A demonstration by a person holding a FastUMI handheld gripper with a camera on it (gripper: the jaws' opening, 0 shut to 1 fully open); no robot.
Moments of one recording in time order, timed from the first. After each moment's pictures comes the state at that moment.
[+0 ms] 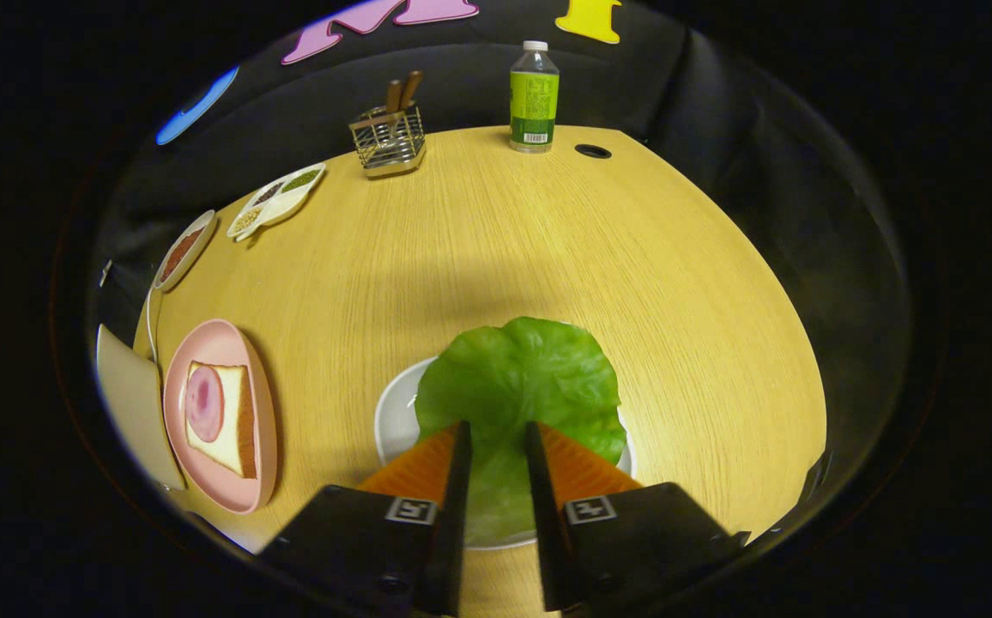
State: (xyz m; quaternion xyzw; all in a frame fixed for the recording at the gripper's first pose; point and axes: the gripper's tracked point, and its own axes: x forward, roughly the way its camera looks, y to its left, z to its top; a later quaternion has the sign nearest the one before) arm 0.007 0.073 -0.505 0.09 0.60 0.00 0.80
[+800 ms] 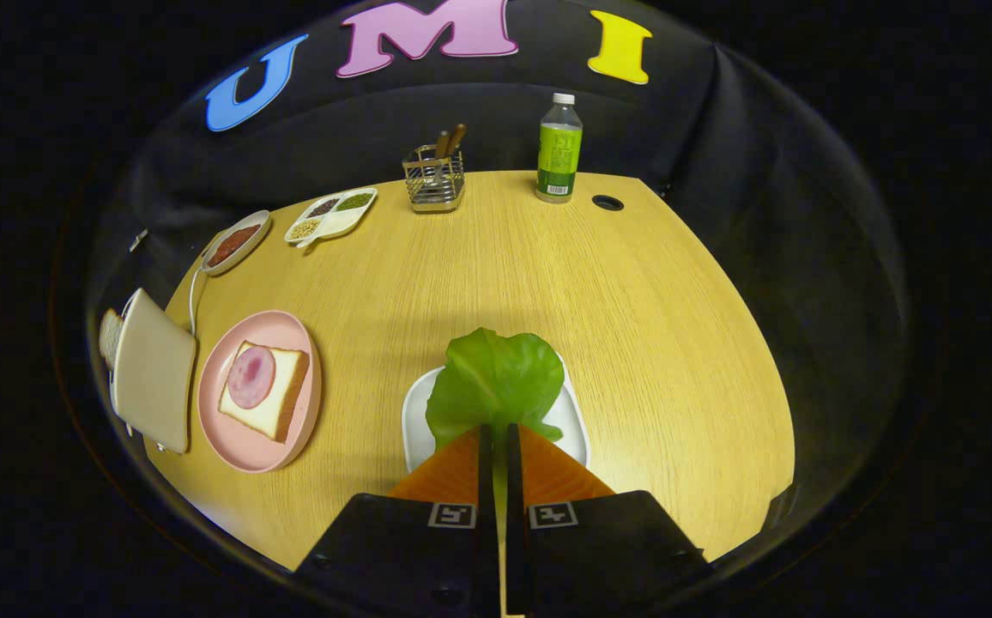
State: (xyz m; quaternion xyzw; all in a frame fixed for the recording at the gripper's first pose) arm 0.003 0.053 -0.434 0.06 0.54 0.07 0.84
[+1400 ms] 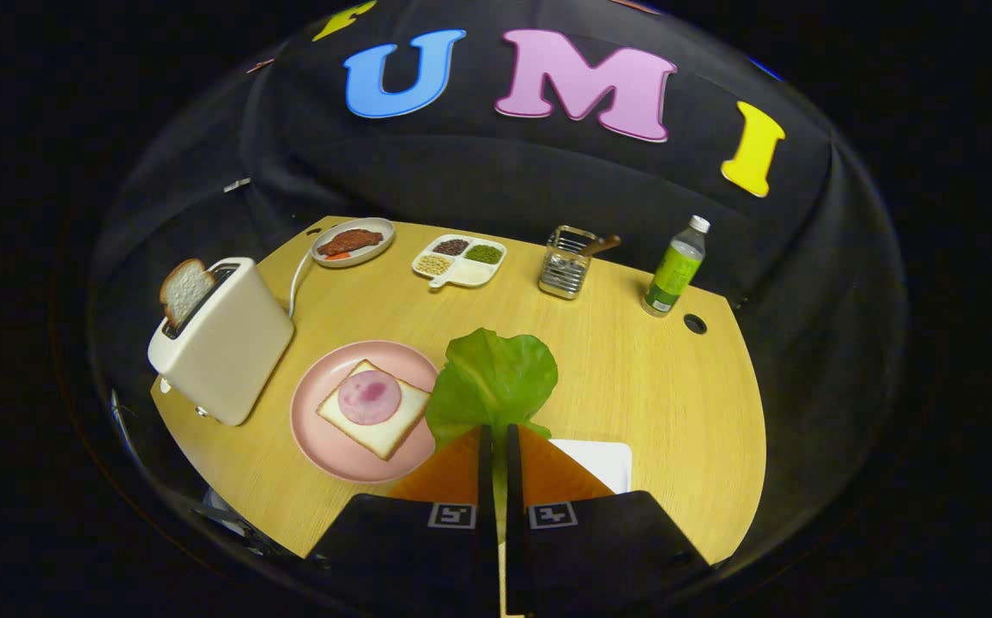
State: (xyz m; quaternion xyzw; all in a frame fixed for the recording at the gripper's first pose) arm 0.038 0.157 -0.330 -0.02 0.44 0.23 0.87
